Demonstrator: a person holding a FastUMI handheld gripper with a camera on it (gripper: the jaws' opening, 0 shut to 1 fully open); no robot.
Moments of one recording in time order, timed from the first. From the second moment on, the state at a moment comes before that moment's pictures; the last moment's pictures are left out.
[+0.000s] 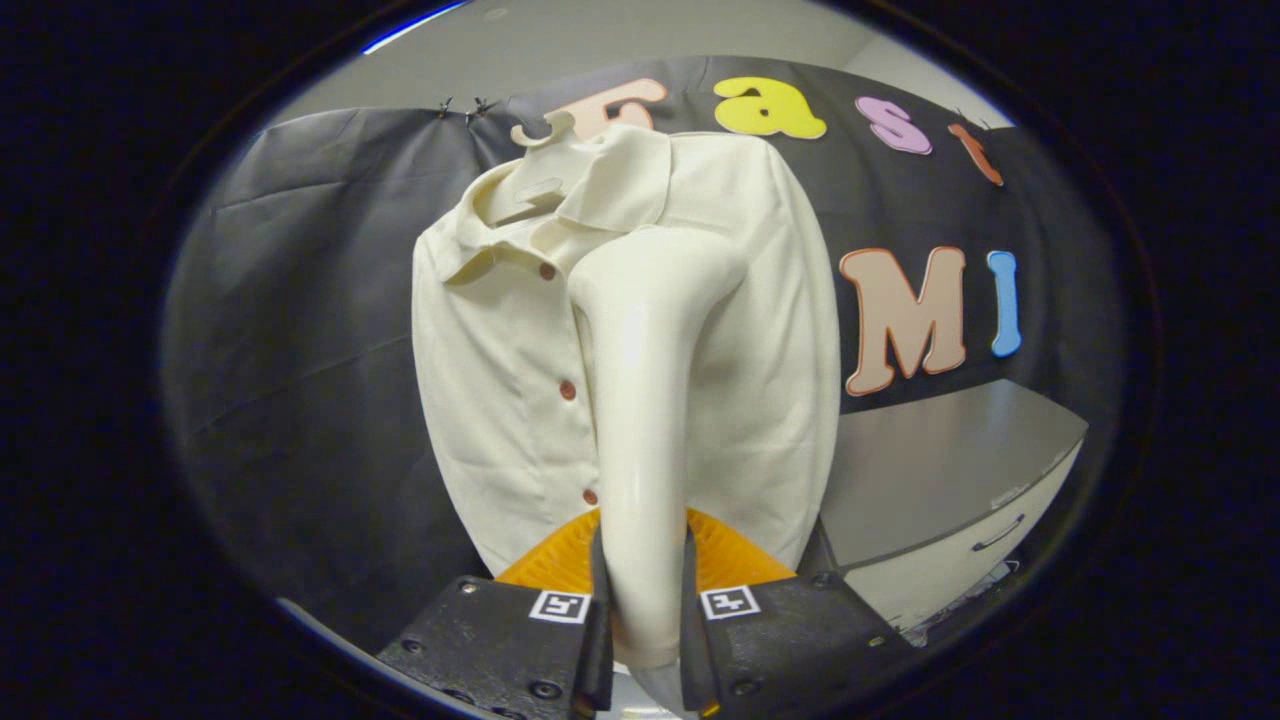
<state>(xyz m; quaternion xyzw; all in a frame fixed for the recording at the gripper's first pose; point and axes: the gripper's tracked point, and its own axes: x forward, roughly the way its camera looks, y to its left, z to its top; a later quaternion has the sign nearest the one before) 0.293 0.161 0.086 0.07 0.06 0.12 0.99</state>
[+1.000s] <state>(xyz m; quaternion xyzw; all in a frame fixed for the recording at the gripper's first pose) 0.298 0.137 -0.022 0.11 0.17 0.16 0.97</state>
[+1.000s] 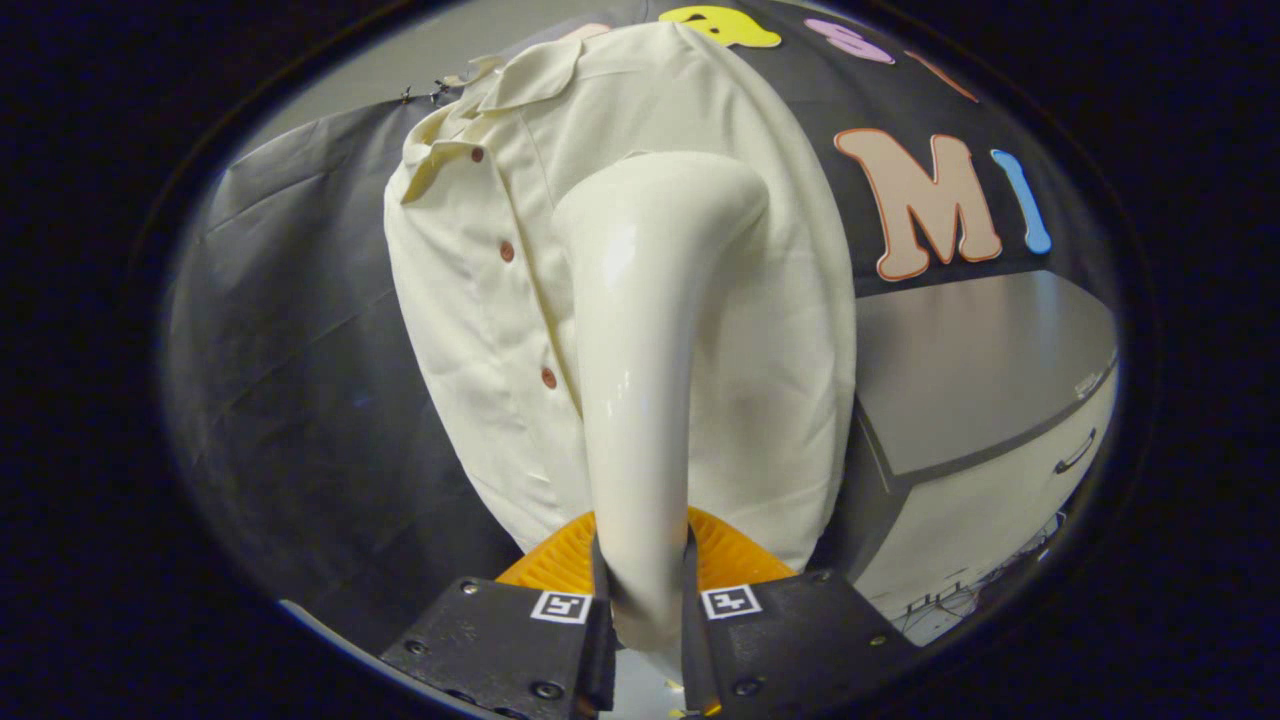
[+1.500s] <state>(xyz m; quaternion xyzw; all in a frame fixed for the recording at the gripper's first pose) 0.269 0.125 -0.090 0.10 0.24 0.12 0.96</state>
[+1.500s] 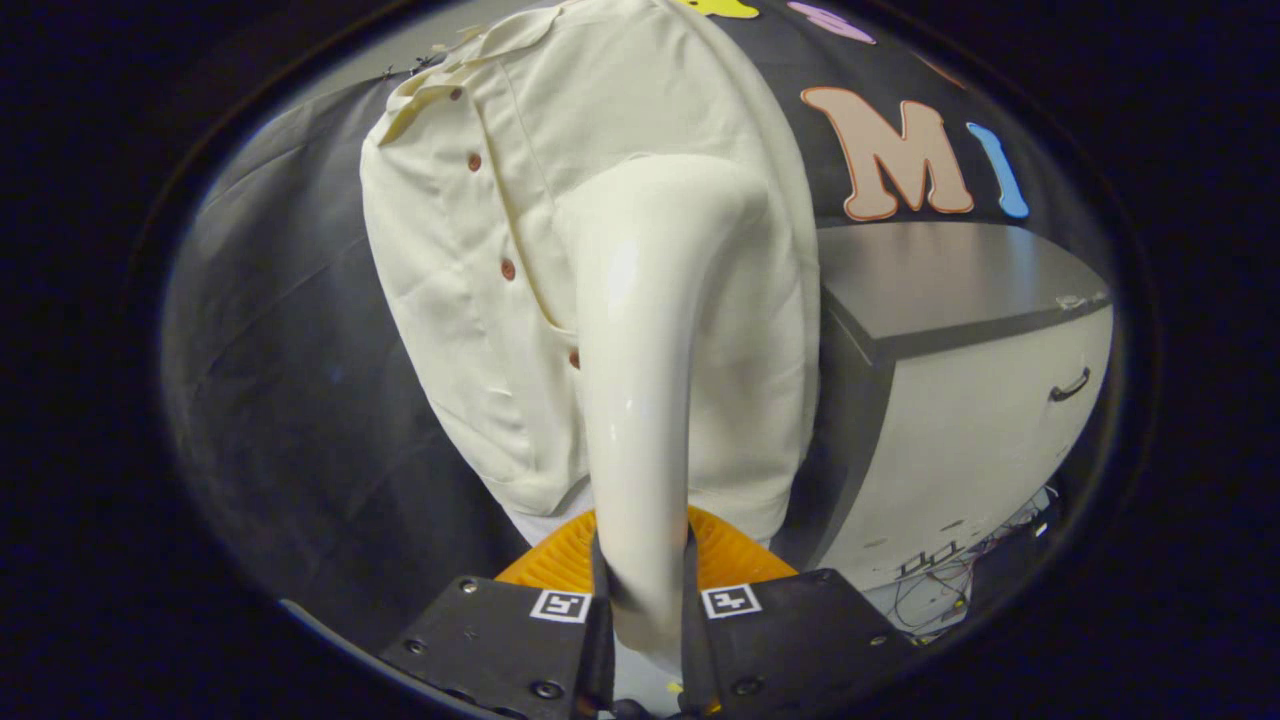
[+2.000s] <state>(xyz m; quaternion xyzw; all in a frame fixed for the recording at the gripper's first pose) 0.246 0.118 -0.148 0.09 0.29 0.10 0.95</state>
